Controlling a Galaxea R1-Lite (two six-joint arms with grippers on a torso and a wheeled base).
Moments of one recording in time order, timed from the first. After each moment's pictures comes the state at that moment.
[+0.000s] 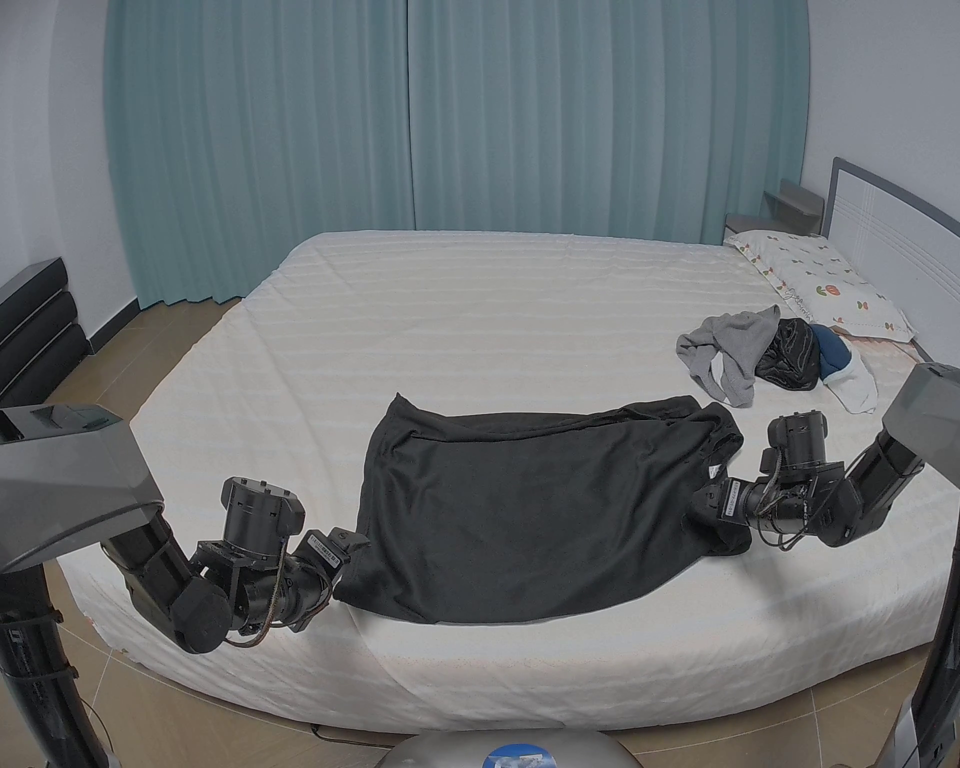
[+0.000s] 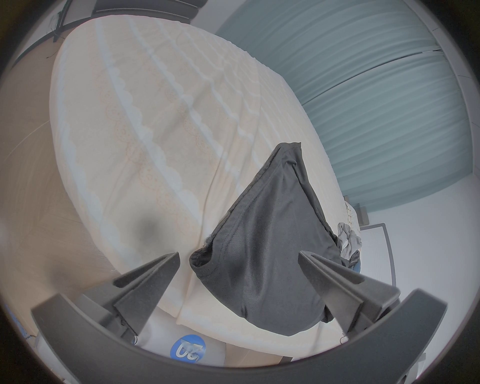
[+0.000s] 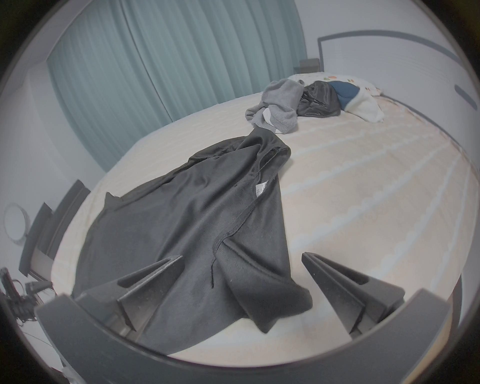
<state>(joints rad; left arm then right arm) -0.35 2.09 -0.55 -0.81 0.01 -1.18 0.12 2.17 -0.84 -0.63 -0.04 0.36</state>
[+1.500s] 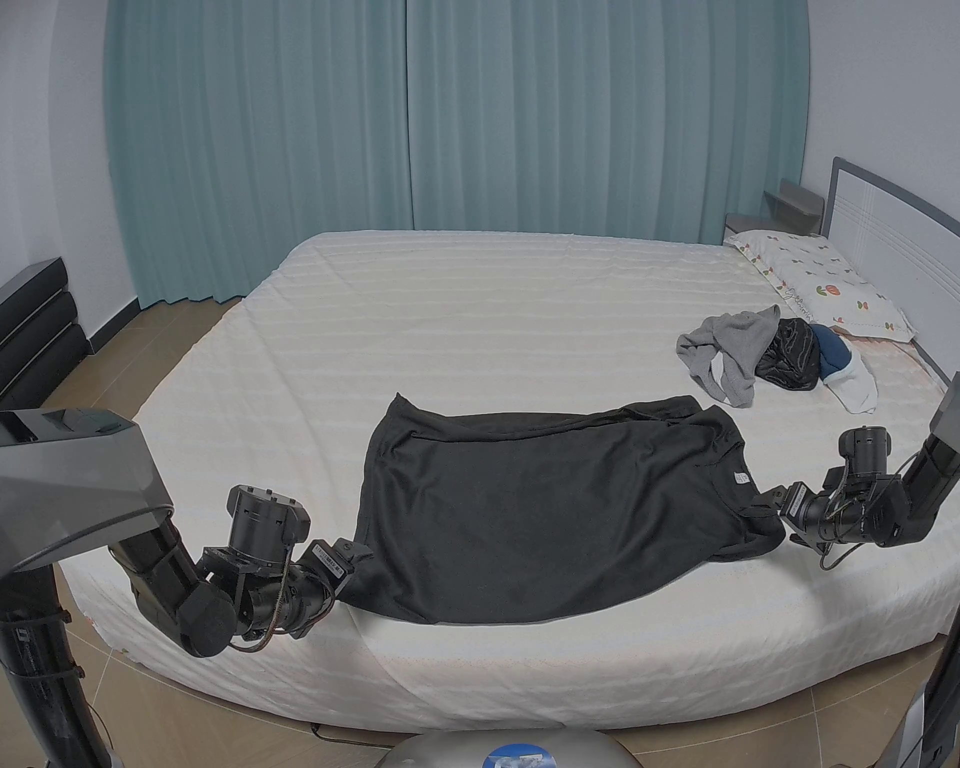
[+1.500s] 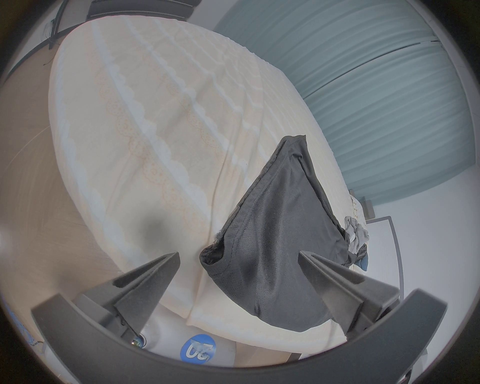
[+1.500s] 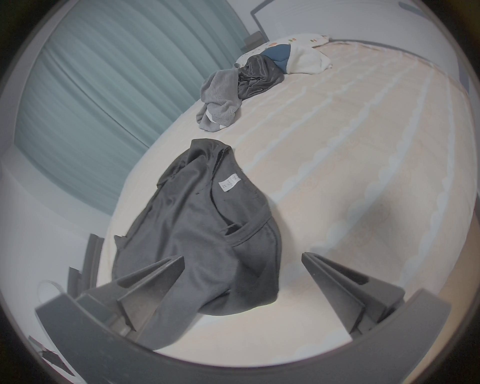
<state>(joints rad) -0.36 2.12 -0.54 -0.81 0.01 -1.14 -0.14 2.14 -0.73 -0.65 0.21 0.54</state>
